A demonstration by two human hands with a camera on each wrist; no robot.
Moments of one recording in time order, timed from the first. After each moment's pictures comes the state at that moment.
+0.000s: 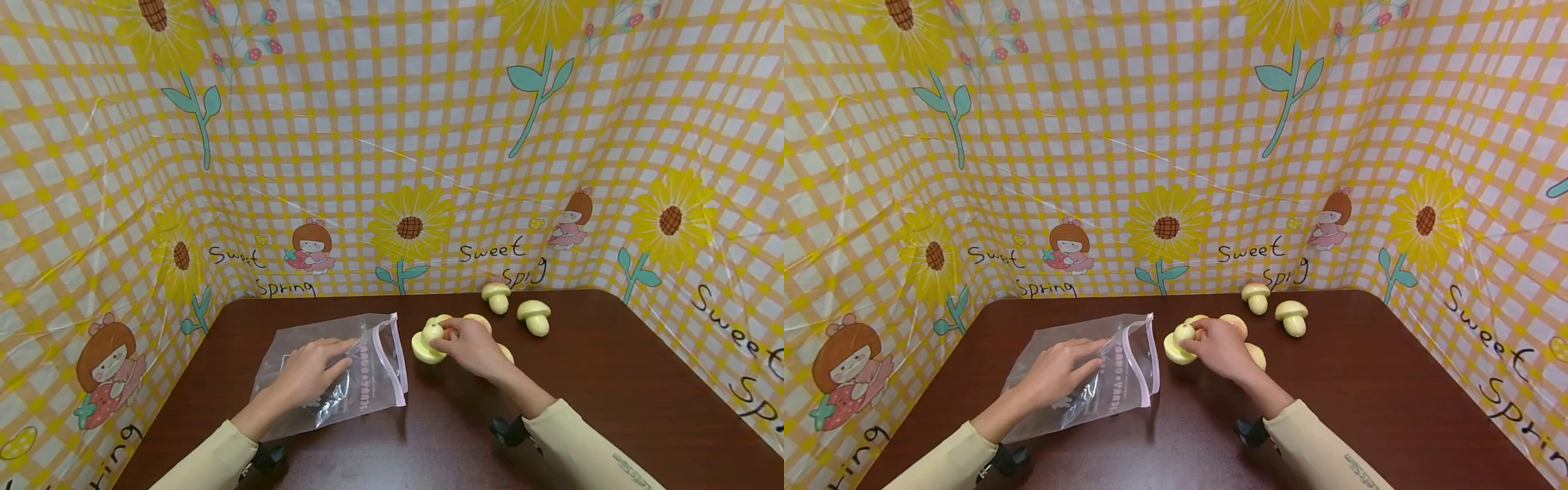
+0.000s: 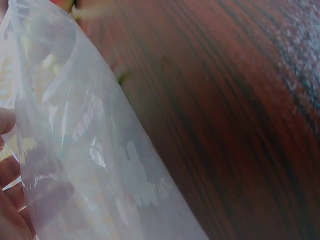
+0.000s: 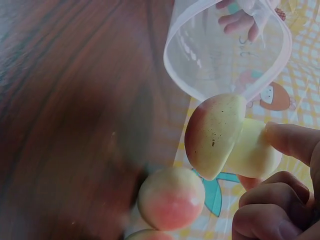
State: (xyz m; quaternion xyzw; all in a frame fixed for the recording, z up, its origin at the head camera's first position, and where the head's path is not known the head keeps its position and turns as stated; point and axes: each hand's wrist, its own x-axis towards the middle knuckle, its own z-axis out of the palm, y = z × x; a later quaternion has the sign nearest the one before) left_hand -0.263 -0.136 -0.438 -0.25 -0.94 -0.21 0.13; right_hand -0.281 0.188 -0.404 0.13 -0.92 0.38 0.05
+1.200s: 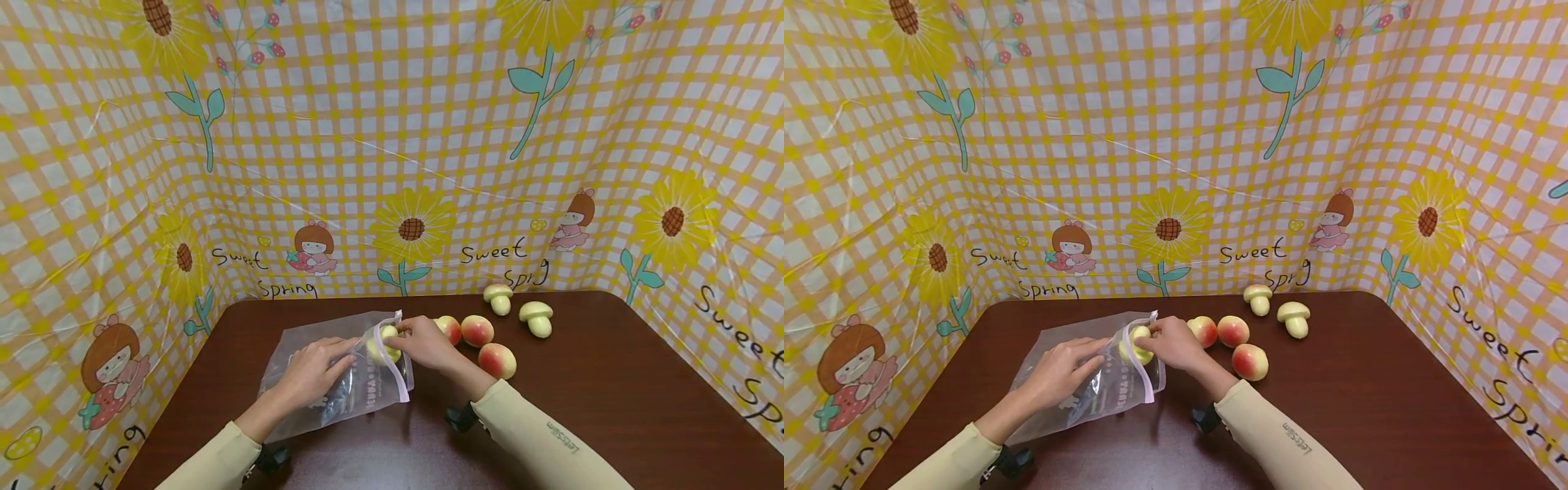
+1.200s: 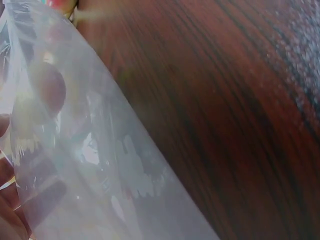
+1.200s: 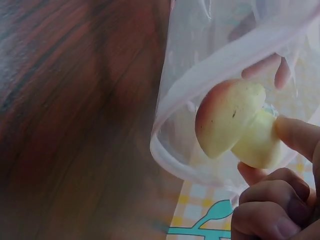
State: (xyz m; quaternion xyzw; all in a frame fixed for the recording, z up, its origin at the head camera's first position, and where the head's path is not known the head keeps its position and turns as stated) left_hand -0.264 -0.134 -0.438 -0.26 -0.93 -0.23 0.14; right_hand -0.304 0.116 -0.413 0.17 -0.91 0.39 0.01
